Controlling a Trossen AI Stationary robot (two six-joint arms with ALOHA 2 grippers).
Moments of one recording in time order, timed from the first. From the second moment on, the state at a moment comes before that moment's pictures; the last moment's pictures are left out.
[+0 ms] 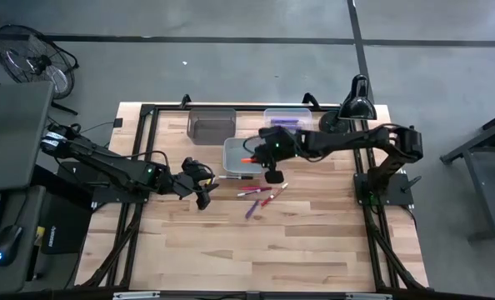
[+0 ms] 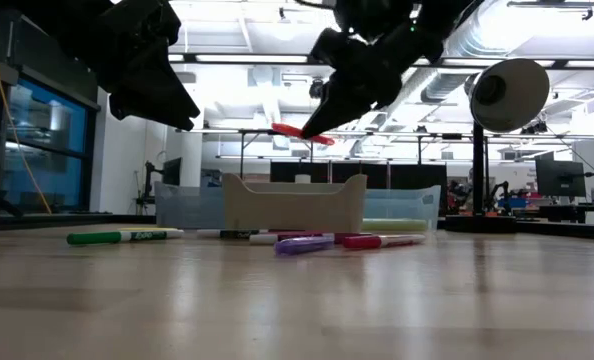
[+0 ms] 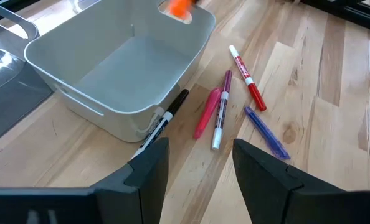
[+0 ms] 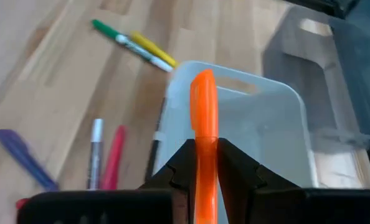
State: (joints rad) left arm -0.30 1.11 0.62 -0.17 -0.52 -0.62; right arm -0.18 1.65 1.10 -0.13 -0.10 -0.35
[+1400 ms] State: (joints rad) left arm -0.30 1.11 0.62 -0.18 -0.52 -0.61; right arm -0.33 1.85 1.10 -0.03 -0.18 -0.23
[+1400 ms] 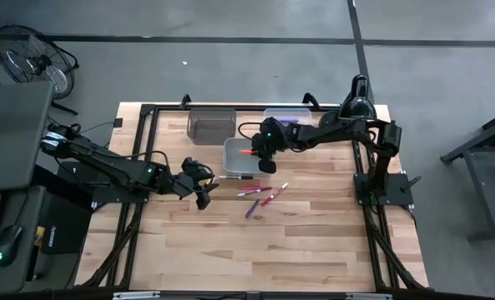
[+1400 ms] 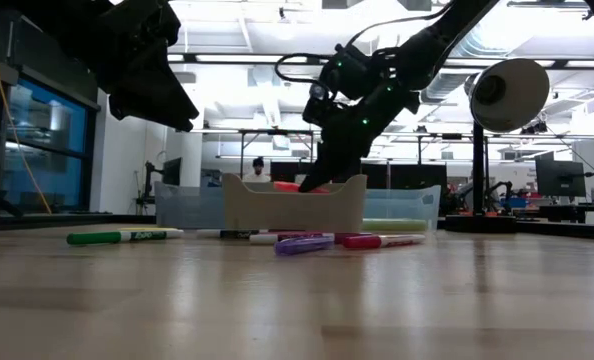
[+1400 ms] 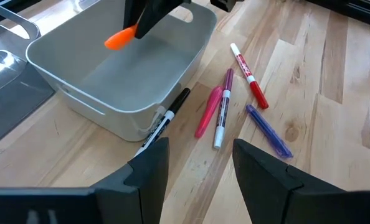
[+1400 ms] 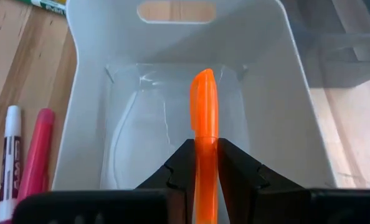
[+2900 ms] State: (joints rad) left arm -0.30 1.11 0.62 -0.18 -0.51 -0.61; right arm -0.33 1.84 1.10 -0.18 -0.22 -0.27
